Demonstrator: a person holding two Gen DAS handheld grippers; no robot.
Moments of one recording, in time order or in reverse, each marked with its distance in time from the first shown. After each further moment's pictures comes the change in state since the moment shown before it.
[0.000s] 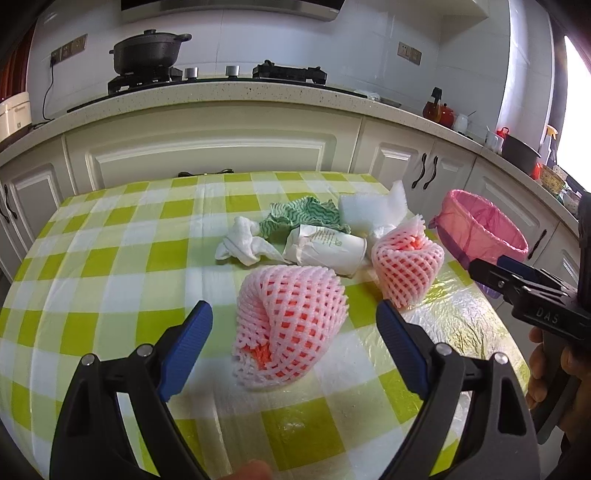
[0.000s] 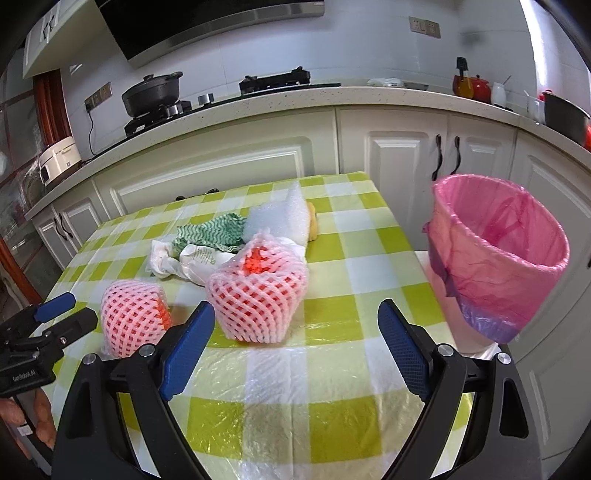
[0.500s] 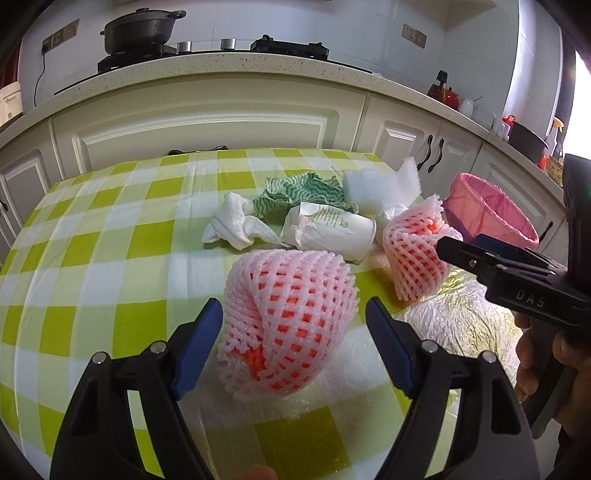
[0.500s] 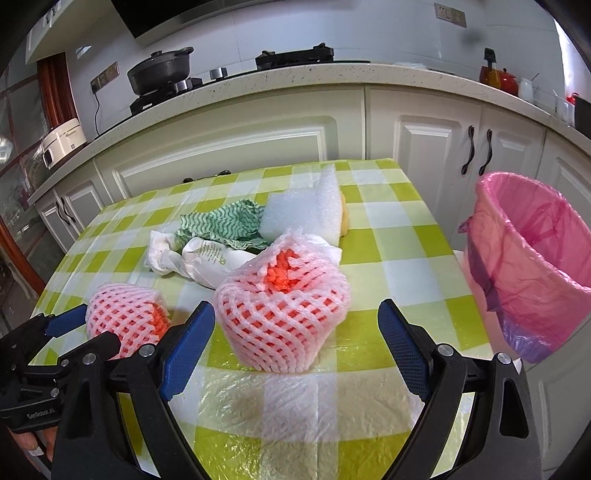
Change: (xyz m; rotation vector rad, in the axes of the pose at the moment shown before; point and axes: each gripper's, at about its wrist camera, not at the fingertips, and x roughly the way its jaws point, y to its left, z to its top) left arm 0.039 0.000 -0.002 -0.005 0.073 -0.003; right arm 0.052 0.020 0.013 -0.036 0.070 0.039
